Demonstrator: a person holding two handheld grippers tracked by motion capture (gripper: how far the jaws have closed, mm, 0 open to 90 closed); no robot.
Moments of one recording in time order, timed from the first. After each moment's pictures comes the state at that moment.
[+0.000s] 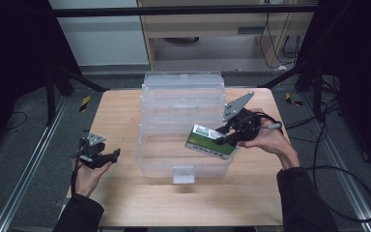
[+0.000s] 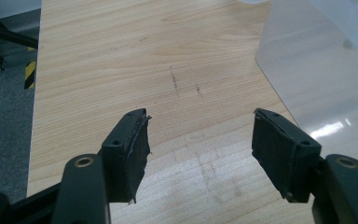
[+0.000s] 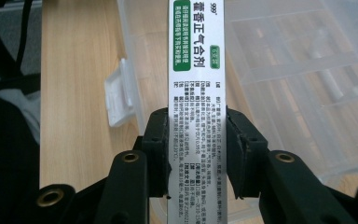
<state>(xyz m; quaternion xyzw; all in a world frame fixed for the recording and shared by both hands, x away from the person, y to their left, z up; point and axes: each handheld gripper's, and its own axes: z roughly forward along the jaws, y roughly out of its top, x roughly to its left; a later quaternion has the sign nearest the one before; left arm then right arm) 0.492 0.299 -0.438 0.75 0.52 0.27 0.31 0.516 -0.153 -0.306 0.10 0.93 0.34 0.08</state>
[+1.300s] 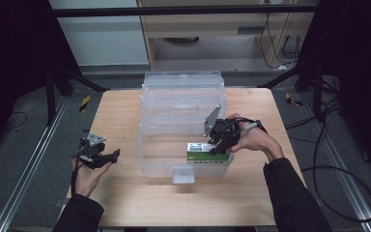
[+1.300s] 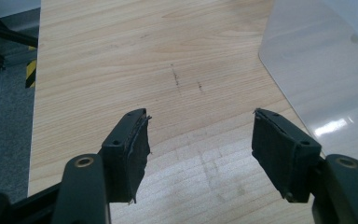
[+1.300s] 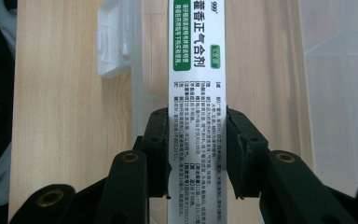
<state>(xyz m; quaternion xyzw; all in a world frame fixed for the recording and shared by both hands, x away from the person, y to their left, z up) 0.493 0.299 -0.440 0.76 0.52 0.27 0.30 0.534 -0.112 -0.350 0.02 0.98 0.20 0.04</state>
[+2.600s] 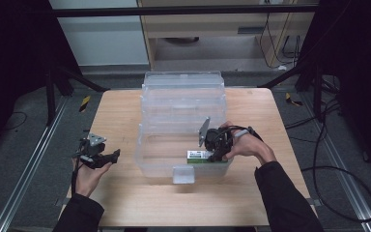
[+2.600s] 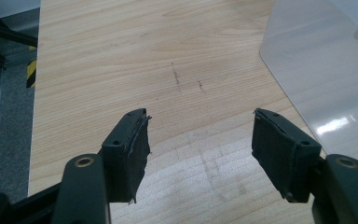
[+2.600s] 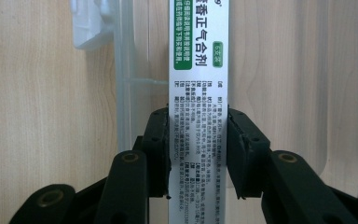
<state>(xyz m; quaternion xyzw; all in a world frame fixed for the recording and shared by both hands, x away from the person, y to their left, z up) 0.493 0.300 -0.441 0.76 0.52 0.27 0.30 0.535 -0.097 -0.388 0.02 0.99 0.14 0.04</state>
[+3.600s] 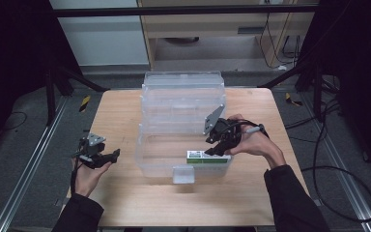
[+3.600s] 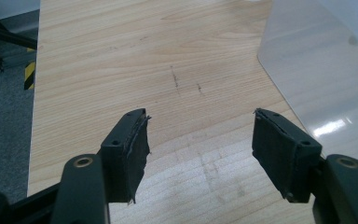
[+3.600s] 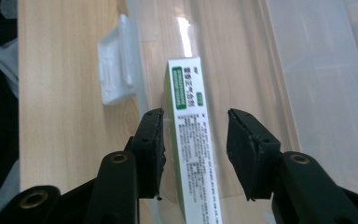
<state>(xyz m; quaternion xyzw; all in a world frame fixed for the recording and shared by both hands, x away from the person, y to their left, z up) 0.493 0.300 -0.439 0.76 0.51 0.27 0.31 0.517 -0.110 -0.335 0.07 0.97 0.24 0.07</state>
